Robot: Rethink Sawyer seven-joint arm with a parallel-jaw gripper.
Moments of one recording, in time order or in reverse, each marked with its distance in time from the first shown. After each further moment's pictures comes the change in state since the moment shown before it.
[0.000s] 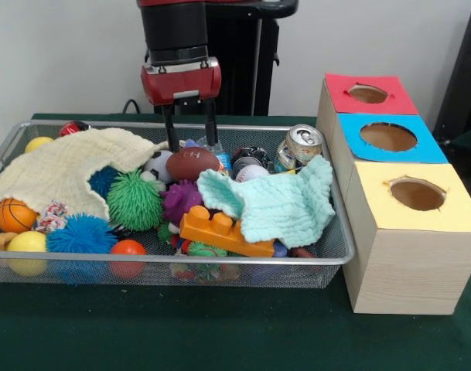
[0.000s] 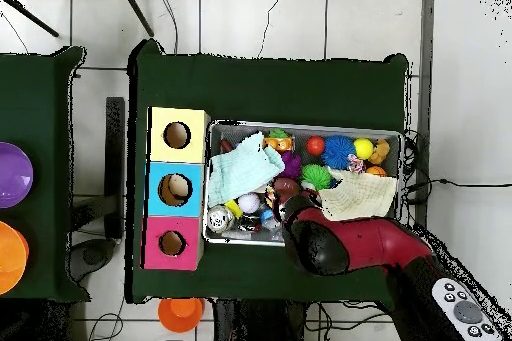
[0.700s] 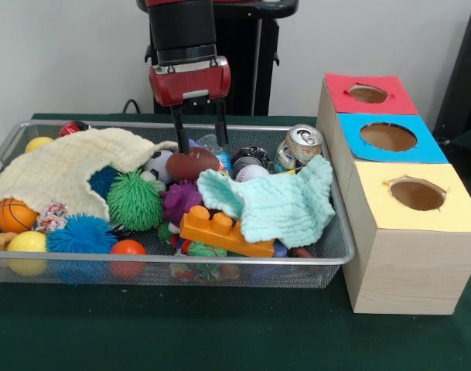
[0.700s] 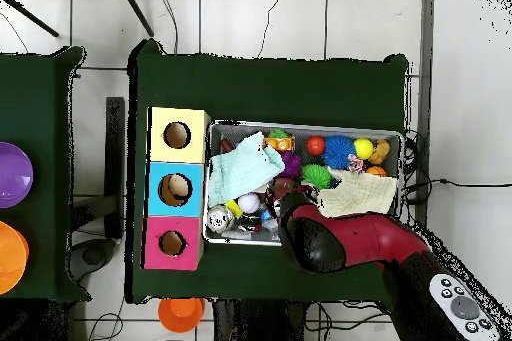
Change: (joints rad) arm -0.006 0.000 0.039 0.000 0.000 -0.006 0.000
